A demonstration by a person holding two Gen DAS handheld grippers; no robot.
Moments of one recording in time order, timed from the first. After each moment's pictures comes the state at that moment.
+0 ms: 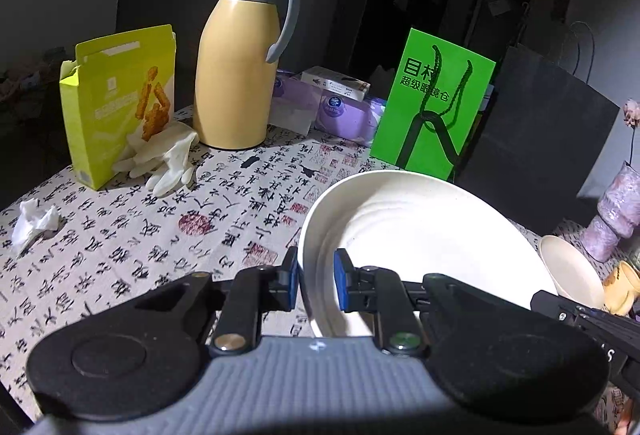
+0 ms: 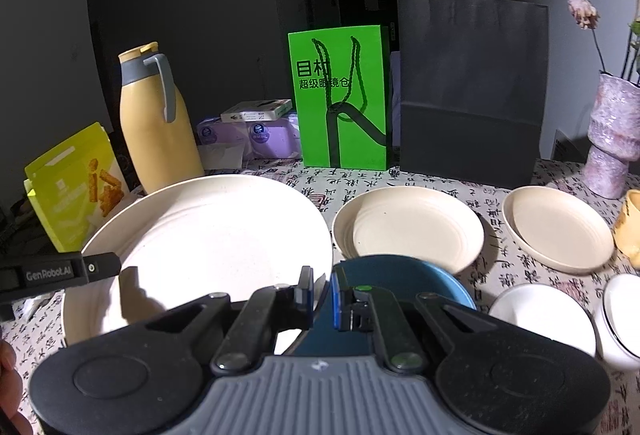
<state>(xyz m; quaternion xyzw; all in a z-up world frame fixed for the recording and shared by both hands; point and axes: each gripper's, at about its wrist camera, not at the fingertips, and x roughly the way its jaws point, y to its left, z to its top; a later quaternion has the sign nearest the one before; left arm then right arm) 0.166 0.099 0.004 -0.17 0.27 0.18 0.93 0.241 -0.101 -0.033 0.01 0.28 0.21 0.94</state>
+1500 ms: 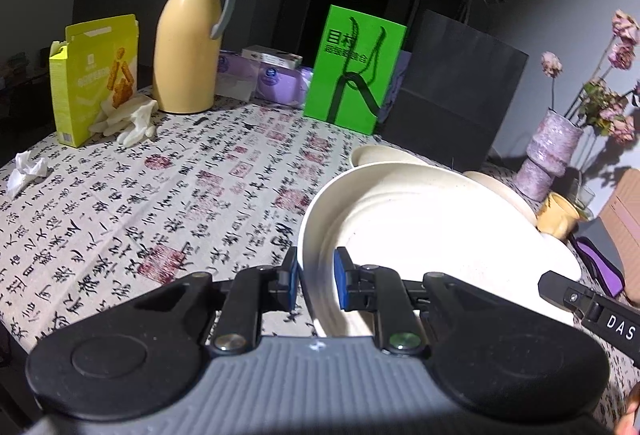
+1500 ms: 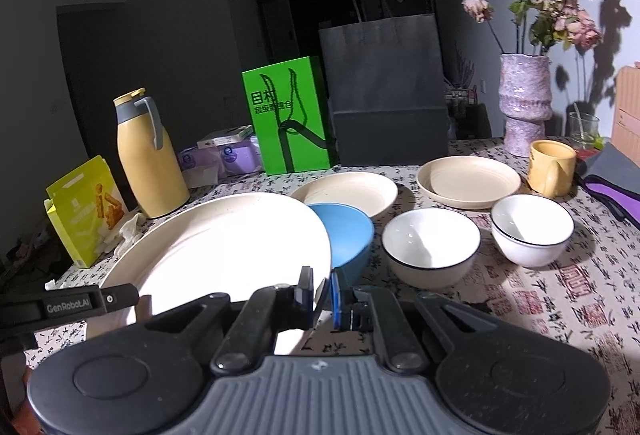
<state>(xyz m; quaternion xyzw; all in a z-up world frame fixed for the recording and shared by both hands) 0.068 0.013 -0.010 -0.15 0.27 0.10 0.95 0.109 -0.206 -0.039 0.07 0.25 0.16 0.95</state>
